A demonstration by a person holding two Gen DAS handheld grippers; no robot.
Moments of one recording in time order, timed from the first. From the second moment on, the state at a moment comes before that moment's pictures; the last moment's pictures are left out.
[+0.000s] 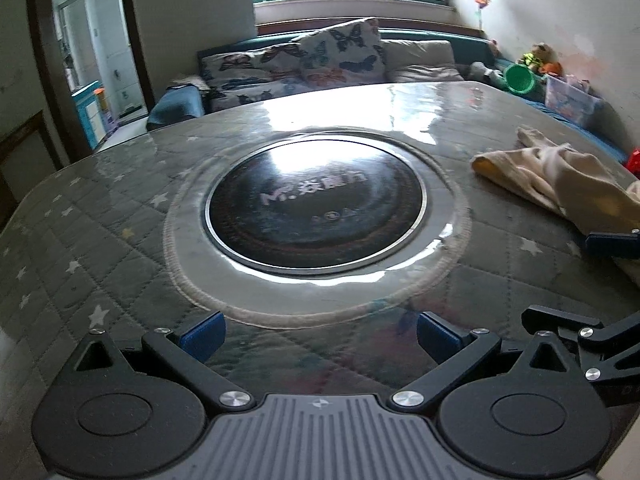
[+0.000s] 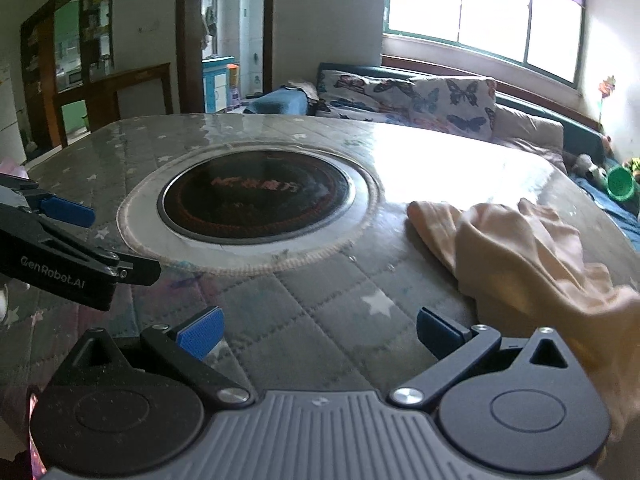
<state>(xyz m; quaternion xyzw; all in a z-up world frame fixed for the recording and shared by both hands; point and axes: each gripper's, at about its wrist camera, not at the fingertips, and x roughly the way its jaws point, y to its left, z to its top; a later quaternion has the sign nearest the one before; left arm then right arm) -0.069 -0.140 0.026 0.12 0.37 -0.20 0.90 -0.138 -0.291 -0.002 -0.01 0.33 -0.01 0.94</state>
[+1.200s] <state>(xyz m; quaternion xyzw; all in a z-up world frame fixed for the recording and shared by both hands) -0.108 -0.195 0.038 0.17 0.36 -0.32 0.86 -0.214 -0.313 -0.004 0.02 0.35 -0.09 0.93</state>
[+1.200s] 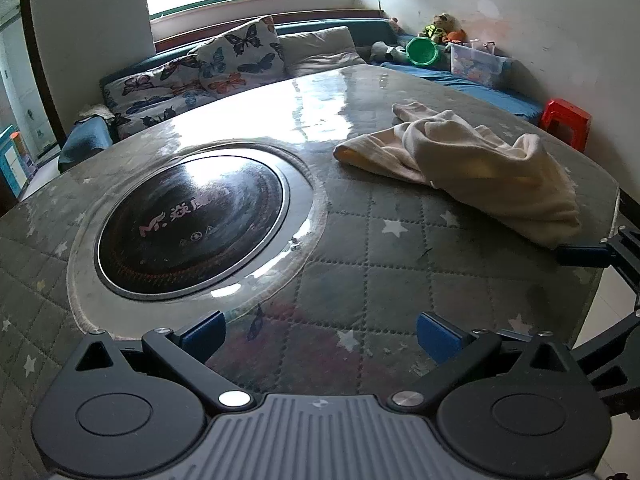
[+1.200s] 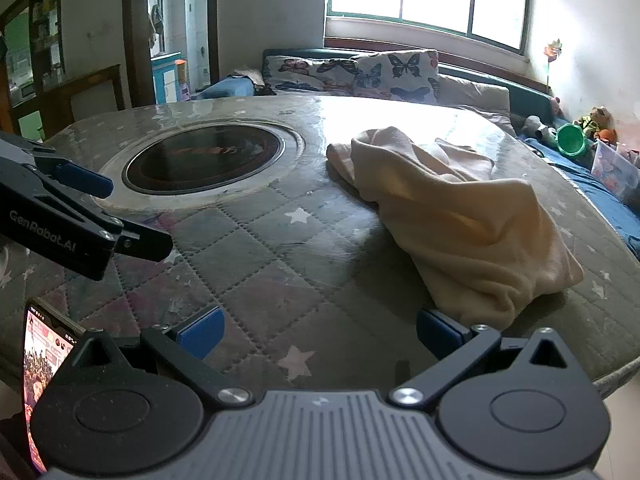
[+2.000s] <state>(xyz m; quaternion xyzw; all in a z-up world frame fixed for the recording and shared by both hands) -0.112 -0.199 0.047 0.17 0.35 -0.33 0.86 -0.221 -0.319 0.010 0.01 0.33 -0.10 0.94</state>
